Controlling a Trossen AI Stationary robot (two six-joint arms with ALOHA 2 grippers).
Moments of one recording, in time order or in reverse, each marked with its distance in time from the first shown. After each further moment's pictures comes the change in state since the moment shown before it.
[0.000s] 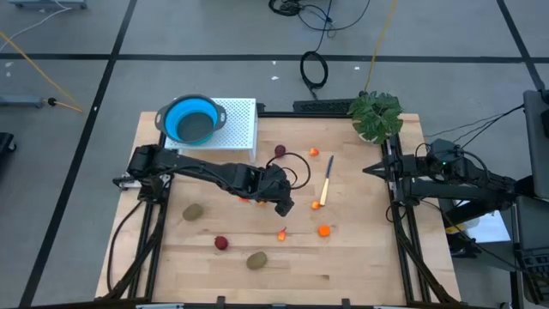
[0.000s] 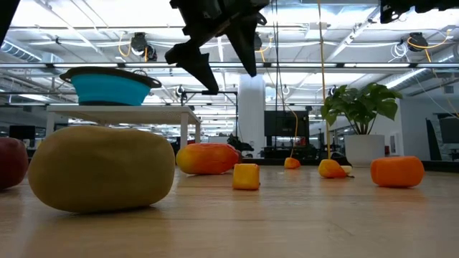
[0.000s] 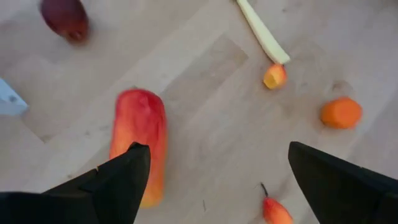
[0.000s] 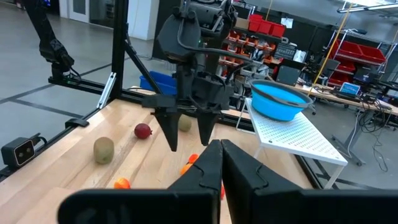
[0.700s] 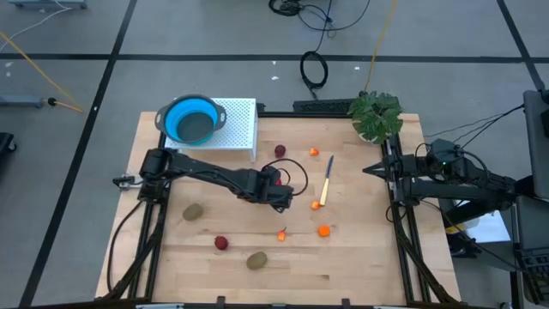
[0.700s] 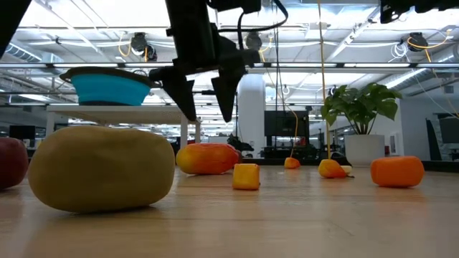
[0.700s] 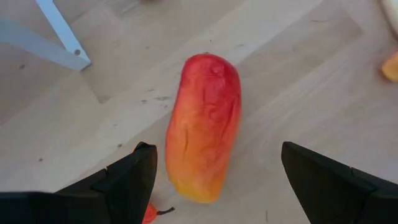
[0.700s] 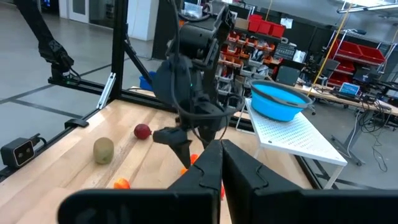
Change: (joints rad) left arm 0.006 0.112 0.000 -0.176 -0.076 -0.170; right arm 0.000 0.000 0.000 0.000 0.001 0.000
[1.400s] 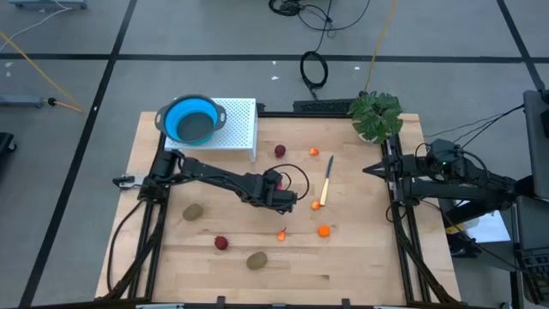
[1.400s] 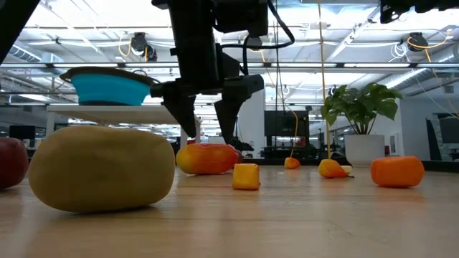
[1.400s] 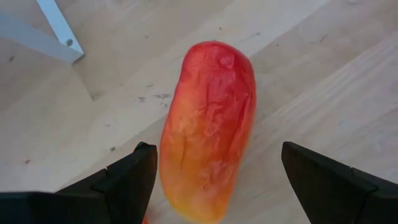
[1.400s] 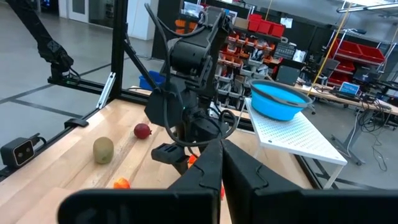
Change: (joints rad) left arm 0.003 0.079 0.000 0.004 -0.030 -0.030; right arm 0.000 0.000 0.000 0.001 0.000 0.001
